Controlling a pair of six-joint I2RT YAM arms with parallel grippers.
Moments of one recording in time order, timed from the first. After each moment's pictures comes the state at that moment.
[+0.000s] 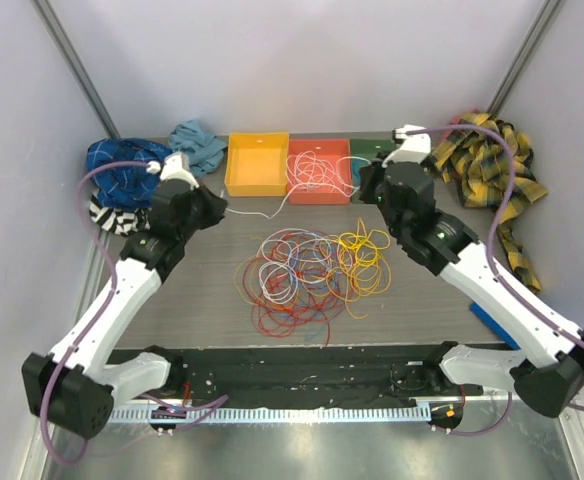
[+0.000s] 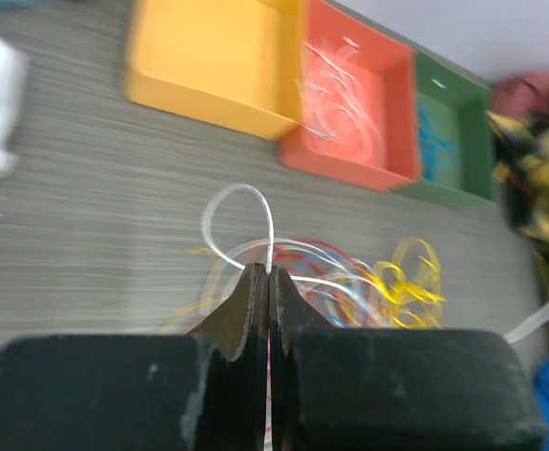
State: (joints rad) left arm -0.35 1.06 0.96 -0.29 -0.14 -0.61; right arm 0.66 1.14 1.23 -0.29 0.57 0.39
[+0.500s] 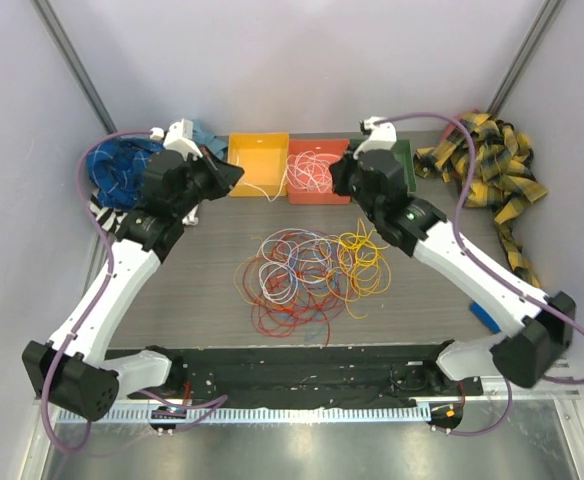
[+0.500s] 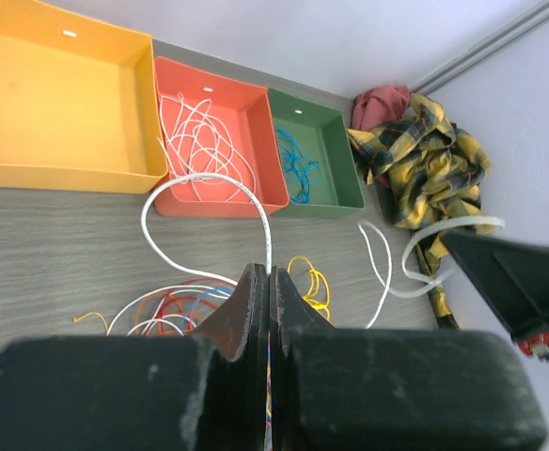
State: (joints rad) left arm -0.35 1.18 1.19 -0.22 0.10 -0.65; right arm 0.66 1.31 1.26 -0.18 0.37 0.42
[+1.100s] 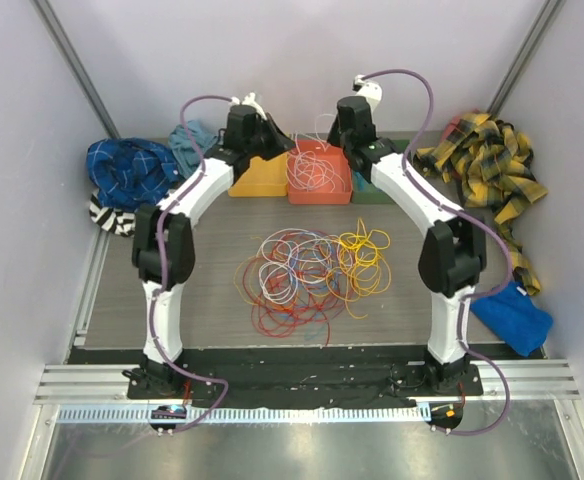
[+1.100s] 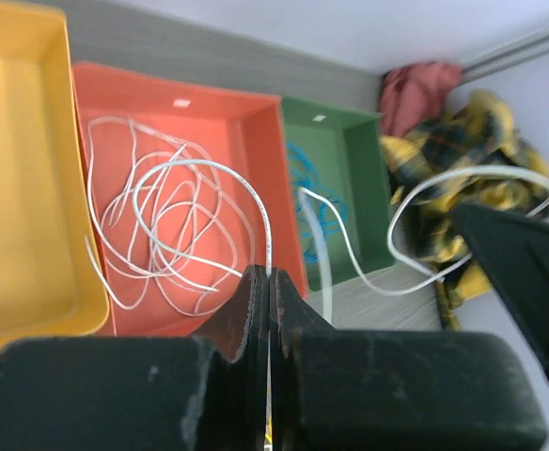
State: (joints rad) left arm -0.37 2.07 1.83 -0.10 0.24 -0.72; right arm 0.44 1.96 1.83 -0.21 0.38 0.48
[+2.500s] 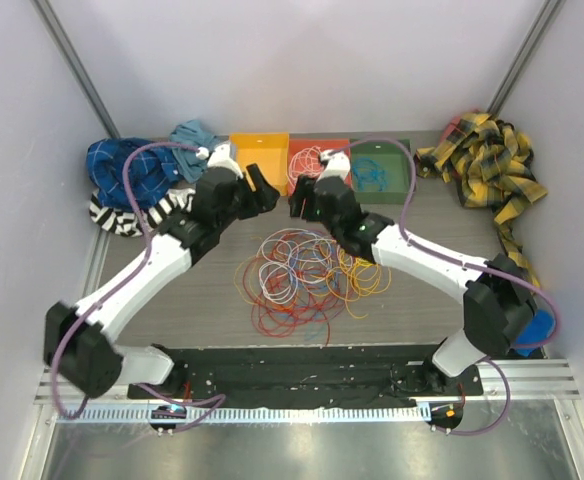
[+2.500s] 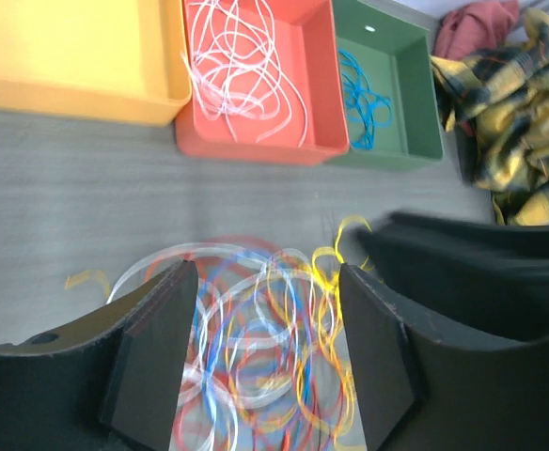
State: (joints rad) left arm -0.52 1.41 1.16 -0.16 -0.08 -0.66; right arm 0.70 1.57 1.22 0.03 0.36 0.51
